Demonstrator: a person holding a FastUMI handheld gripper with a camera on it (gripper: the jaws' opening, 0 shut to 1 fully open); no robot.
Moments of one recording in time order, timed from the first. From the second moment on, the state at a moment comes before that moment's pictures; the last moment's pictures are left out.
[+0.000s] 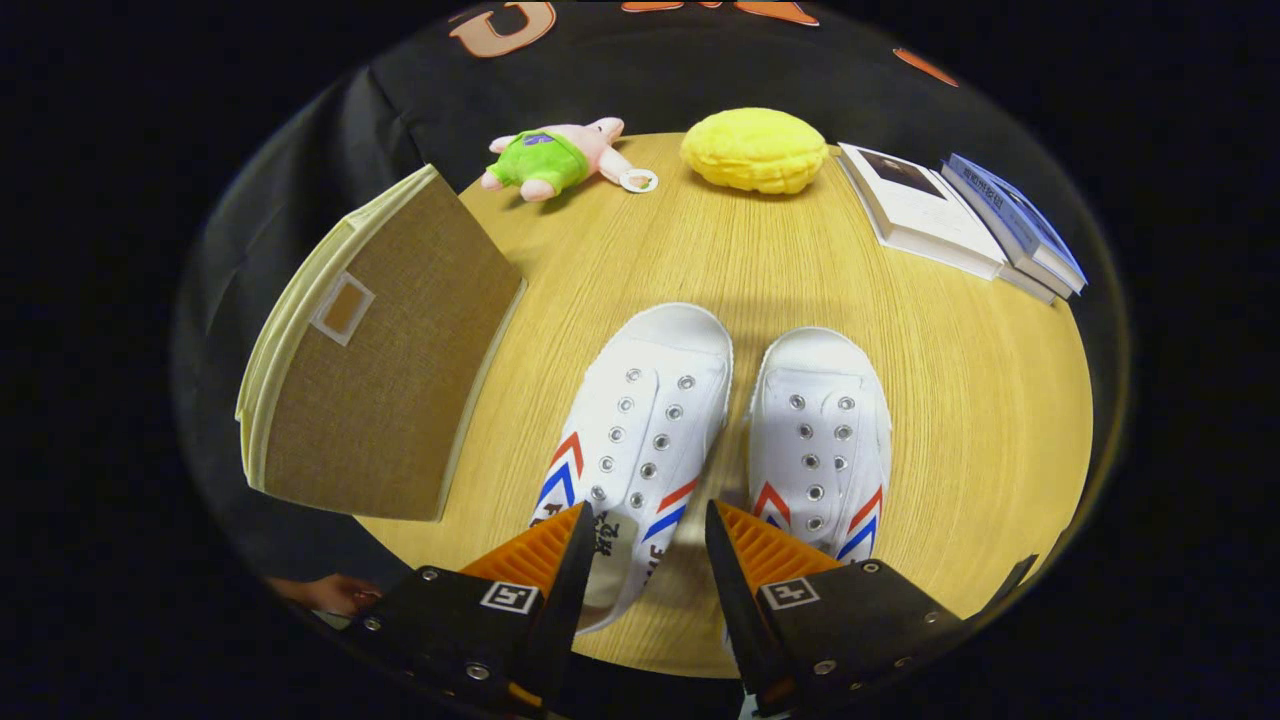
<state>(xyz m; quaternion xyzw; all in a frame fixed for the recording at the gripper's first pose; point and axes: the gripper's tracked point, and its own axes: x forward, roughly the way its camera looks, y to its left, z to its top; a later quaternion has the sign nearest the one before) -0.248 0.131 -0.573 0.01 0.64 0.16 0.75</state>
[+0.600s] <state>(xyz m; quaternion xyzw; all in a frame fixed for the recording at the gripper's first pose) -0.246 0.140 -0.585 0.16 0.67 0.12 0.72</state>
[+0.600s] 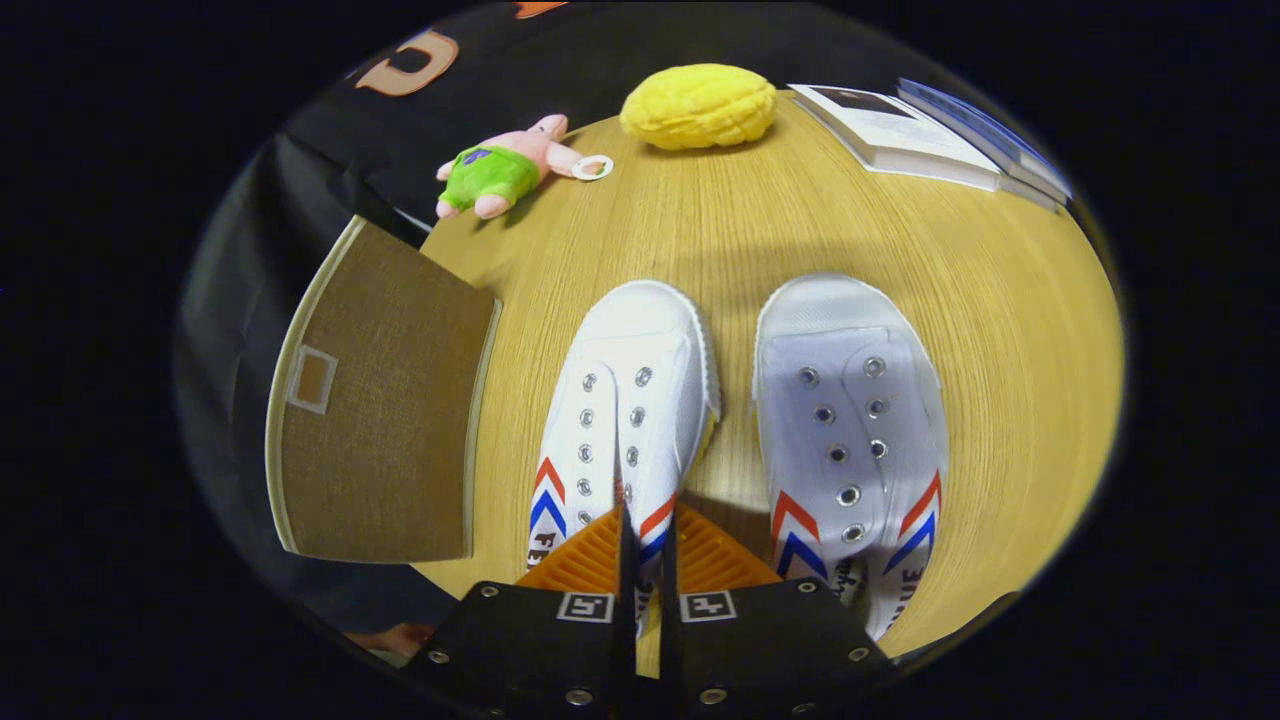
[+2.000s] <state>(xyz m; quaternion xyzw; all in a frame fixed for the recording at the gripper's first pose) -0.156 0.397 -0.428 0.16 0.55 0.31 0.76</state>
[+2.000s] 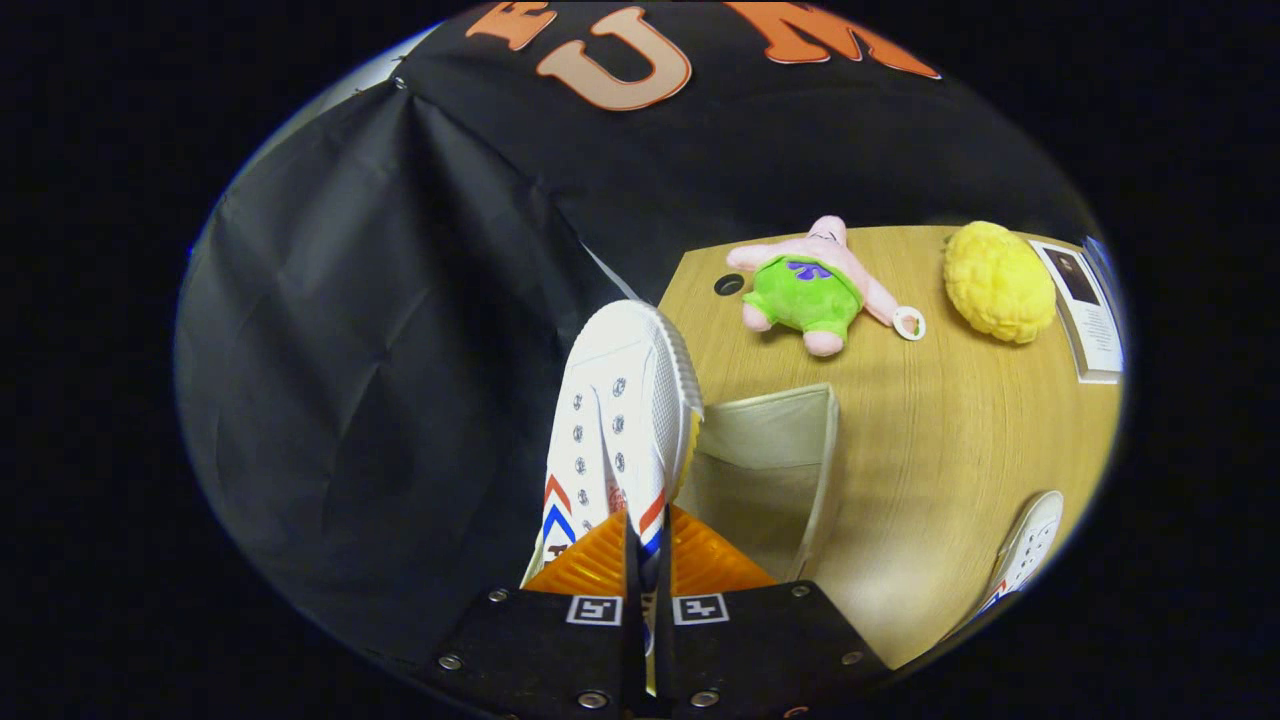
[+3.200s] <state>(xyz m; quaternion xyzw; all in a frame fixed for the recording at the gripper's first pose) -0.219 0.423 -0.471 0.14 0.72 0.17 0.65</state>
